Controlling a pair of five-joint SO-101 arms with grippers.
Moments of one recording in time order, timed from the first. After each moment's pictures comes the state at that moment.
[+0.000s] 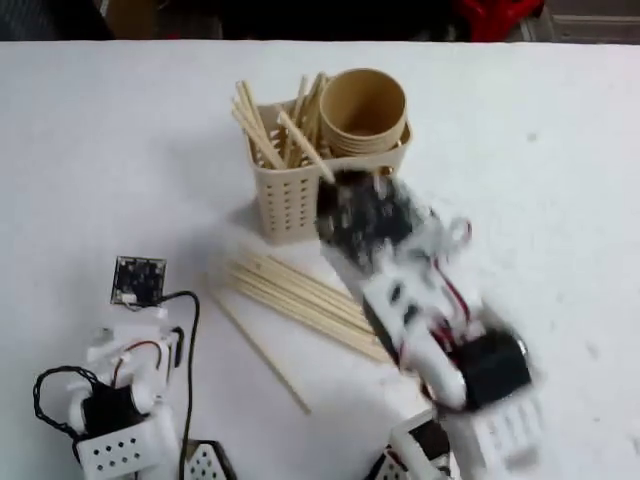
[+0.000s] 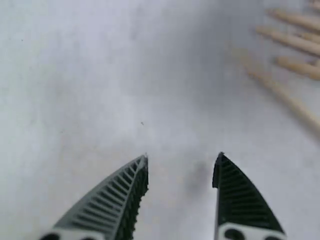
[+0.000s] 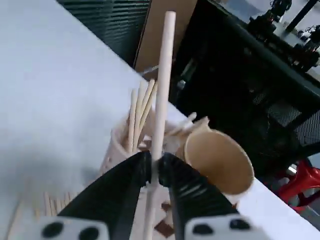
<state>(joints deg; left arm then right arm) -23.8 -102.9 97.2 72.7 -20.7 -29.5 -50.9 22.2 54.2 25.1</state>
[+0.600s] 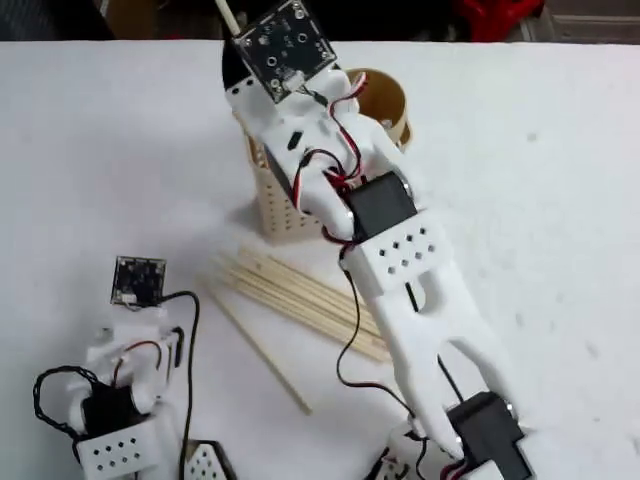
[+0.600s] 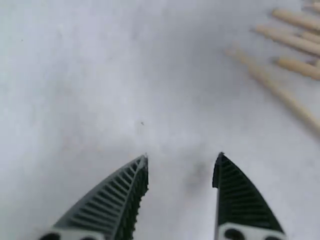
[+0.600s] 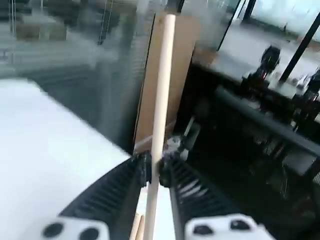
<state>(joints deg) -23.8 -102.9 97.2 72.7 -20.7 -32.8 -12.6 -5.2 29.0 17.5</state>
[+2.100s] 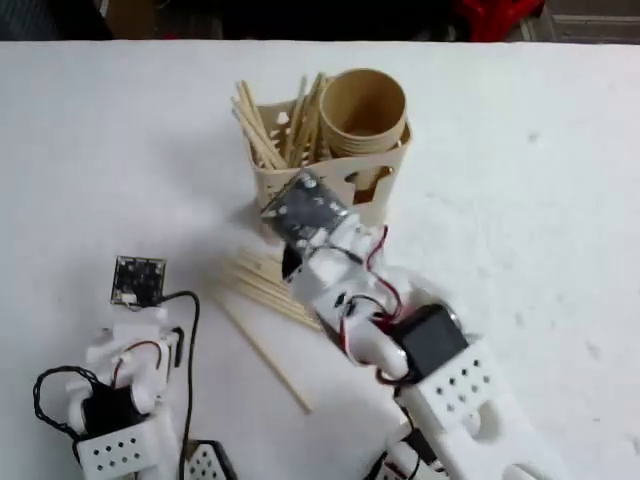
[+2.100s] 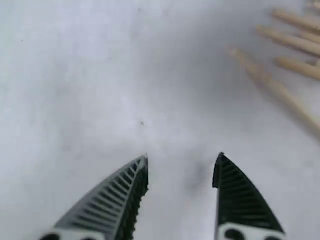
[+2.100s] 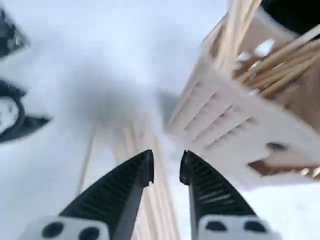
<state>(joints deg) -23.8 -102.9 97.2 72.7 -20.7 -39.2 -48.7 37.2 64.0 17.5</state>
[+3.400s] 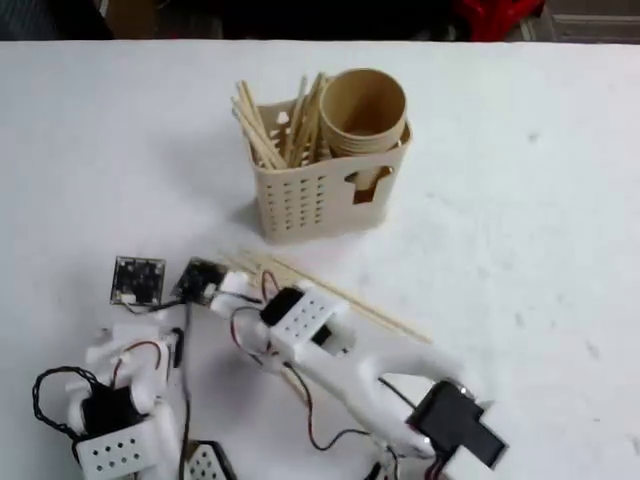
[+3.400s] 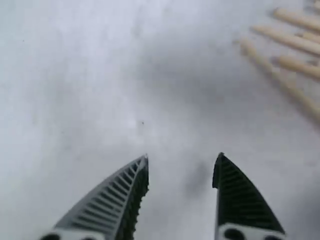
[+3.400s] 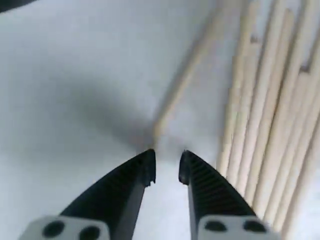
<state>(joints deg) -24.0 -102.9 97.2 72.7 -20.6 -51.2 -2.4 41.1 49.5 19.6</state>
